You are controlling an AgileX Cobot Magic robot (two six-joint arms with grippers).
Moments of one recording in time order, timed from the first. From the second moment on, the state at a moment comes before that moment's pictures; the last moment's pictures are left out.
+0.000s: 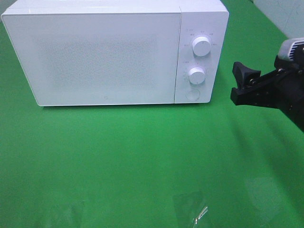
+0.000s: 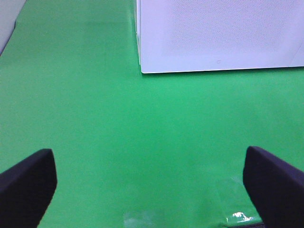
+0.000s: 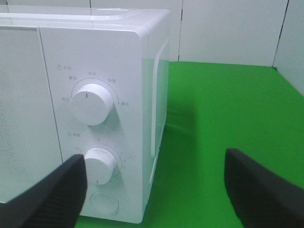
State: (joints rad) left arm 0.00 0.00 -0.52 -0.15 1.07 0.09; right arm 0.43 1.52 -0.27 0.28 -1.17 -0.20
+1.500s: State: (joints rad) left arm 0.00 0.00 -0.52 -0.15 1.07 0.09; right arm 0.70 2.02 -0.73 0.72 -1.21 -0.28
